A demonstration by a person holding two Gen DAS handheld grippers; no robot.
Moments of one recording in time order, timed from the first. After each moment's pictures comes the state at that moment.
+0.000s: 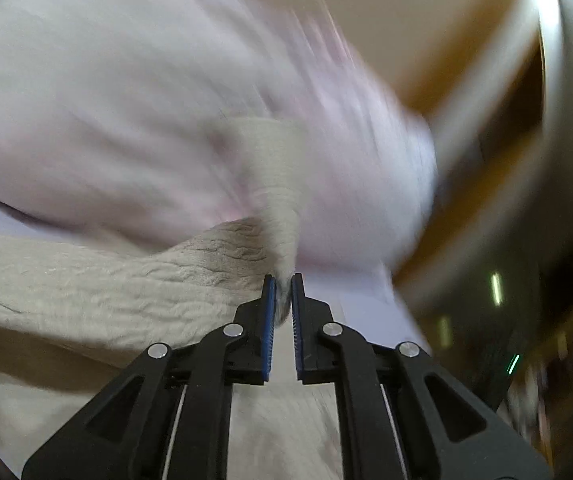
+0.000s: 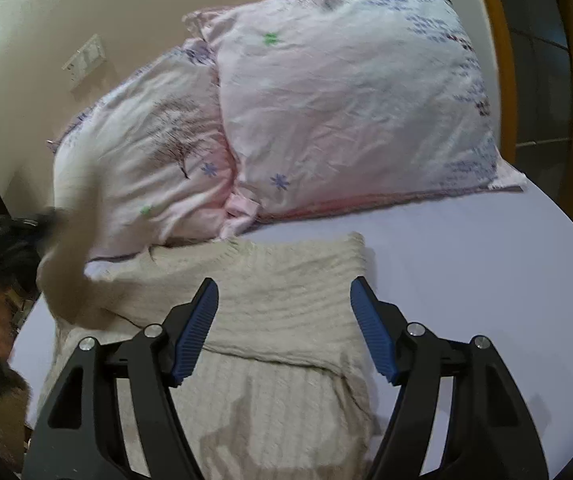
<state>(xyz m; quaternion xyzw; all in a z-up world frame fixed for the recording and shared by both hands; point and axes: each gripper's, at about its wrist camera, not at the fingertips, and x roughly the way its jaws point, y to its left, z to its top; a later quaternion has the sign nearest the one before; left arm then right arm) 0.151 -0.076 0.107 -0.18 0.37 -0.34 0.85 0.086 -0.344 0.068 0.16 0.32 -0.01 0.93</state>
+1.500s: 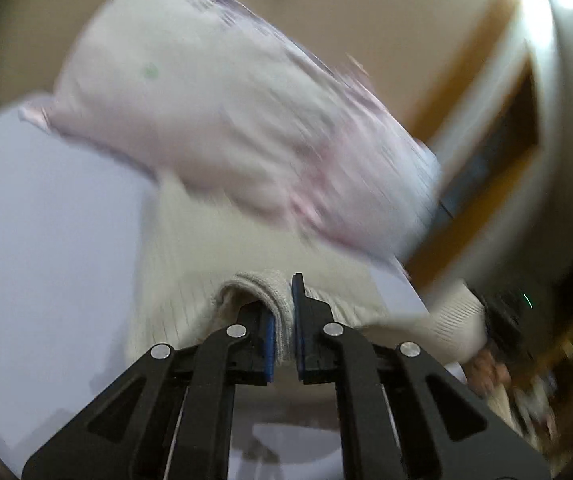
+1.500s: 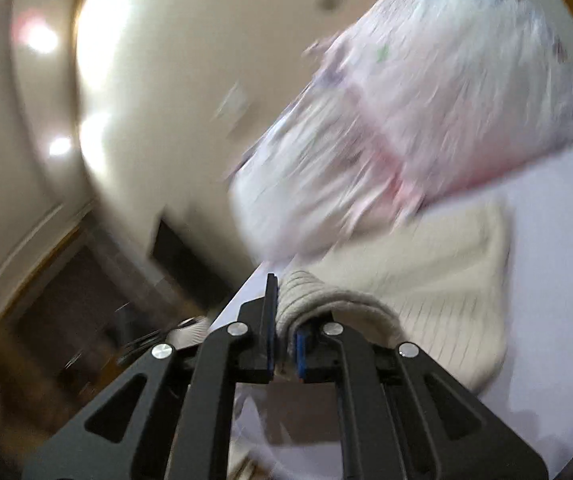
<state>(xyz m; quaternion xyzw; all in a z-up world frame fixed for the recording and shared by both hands) 0.055 0.127 0.096 -0.24 0.28 -0.24 0.90 0.061 -0.384 0.099 0.35 0.22 0.24 0.88</state>
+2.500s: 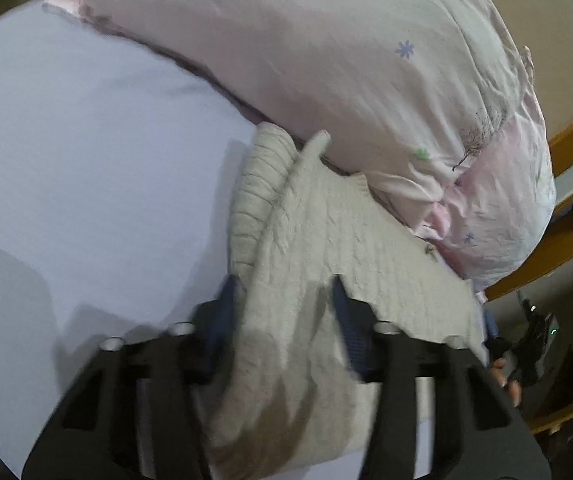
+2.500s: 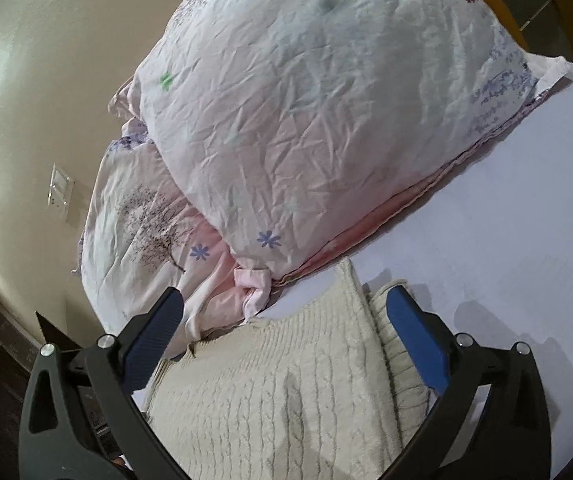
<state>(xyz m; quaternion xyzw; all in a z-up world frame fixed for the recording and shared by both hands) 0.196 0.133 -0.004 -0.29 0.45 -0.14 0.83 0.179 -0.425 0.018 0.41 0.26 0.07 0.87</state>
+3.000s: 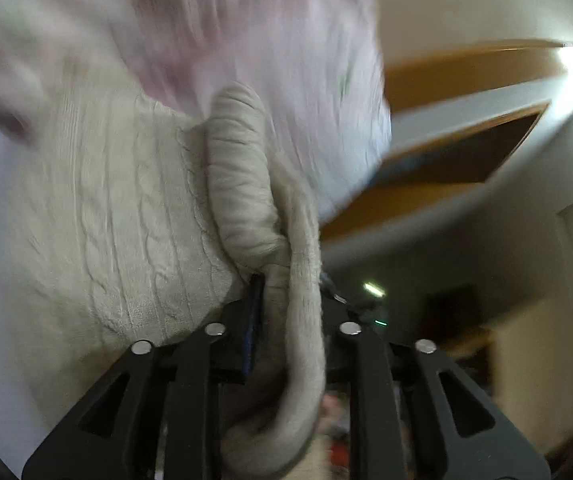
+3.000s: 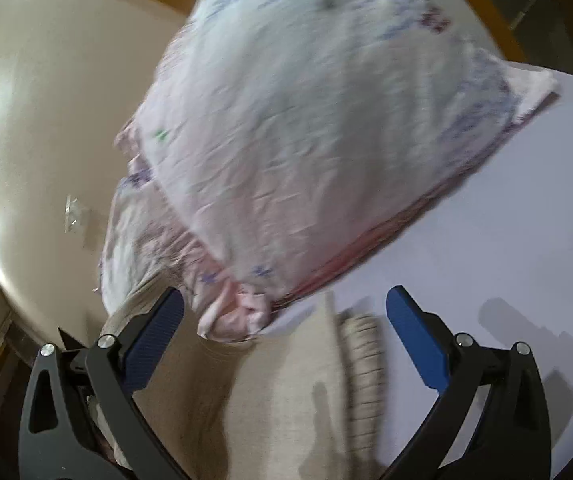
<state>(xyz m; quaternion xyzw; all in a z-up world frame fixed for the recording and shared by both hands) 0.242 -0.143 0.063 -0.41 0.45 -0.46 0.65 0.156 -0.494 0.018 0.46 0.25 0.07 0.85</state>
